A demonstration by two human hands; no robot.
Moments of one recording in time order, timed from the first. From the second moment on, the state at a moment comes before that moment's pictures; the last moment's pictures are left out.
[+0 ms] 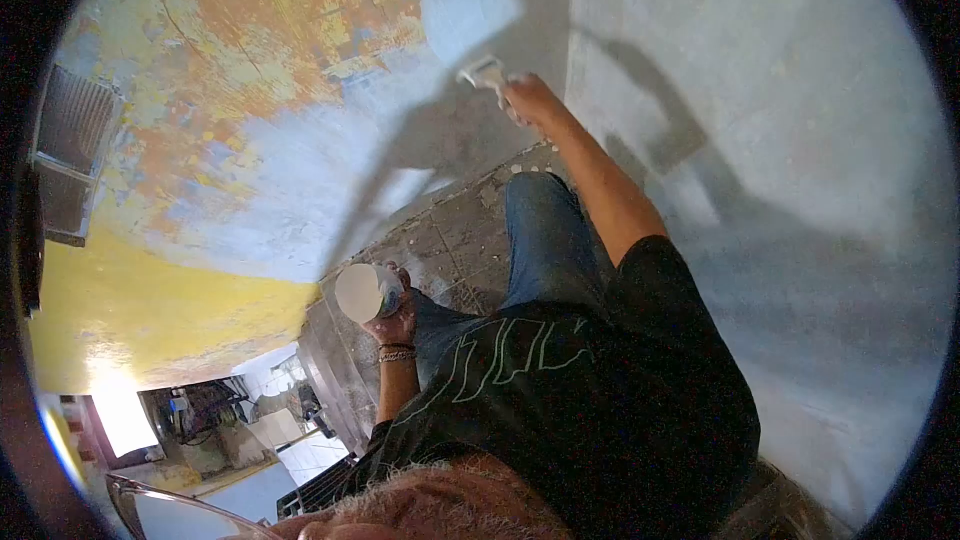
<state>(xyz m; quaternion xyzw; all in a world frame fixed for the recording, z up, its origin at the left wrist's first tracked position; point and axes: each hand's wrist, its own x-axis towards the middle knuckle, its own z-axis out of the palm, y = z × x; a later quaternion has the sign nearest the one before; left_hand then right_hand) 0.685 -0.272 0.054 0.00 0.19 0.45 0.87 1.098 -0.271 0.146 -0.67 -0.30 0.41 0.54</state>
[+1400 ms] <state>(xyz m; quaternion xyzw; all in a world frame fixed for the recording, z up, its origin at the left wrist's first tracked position) 0.696 -0.276 0.070 0.01 0.17 0.42 0.89 1.132 -0.275 0.115 -0.75 -0.24 0.35 0.51</state>
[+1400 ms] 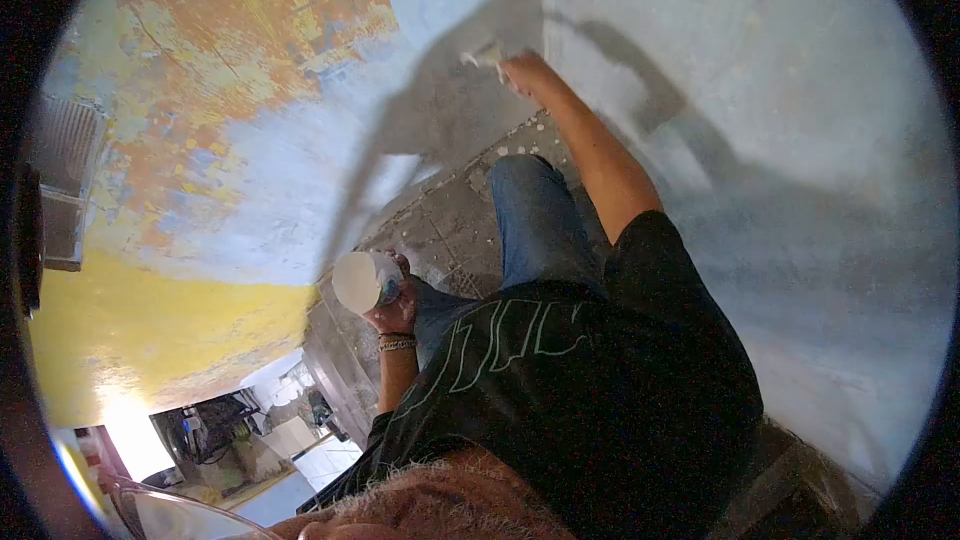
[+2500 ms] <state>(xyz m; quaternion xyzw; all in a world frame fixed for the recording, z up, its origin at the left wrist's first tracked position) 0.686 -0.287 0.073 -0.02 0.14 0.45 0.88 1.050 -0.271 0.163 -0.66 -0.26 0.44 0.55</state>
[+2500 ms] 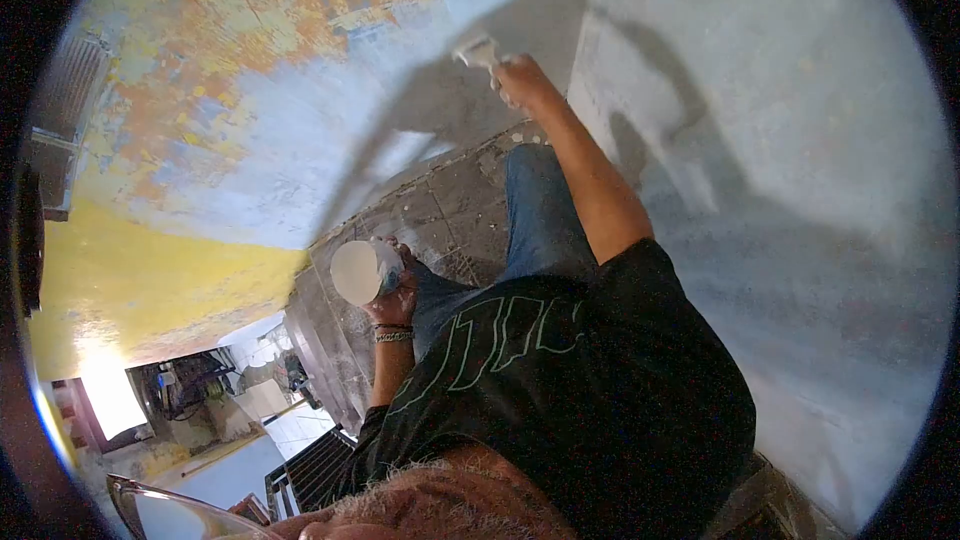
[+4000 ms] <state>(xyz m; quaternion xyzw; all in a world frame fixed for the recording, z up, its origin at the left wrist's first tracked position) 0.762 -0.266 0.078 0.06 0.24 0.35 0.90 0.976 -0.319 0.309 -0.54 -0.84 0.07 0.08</state>
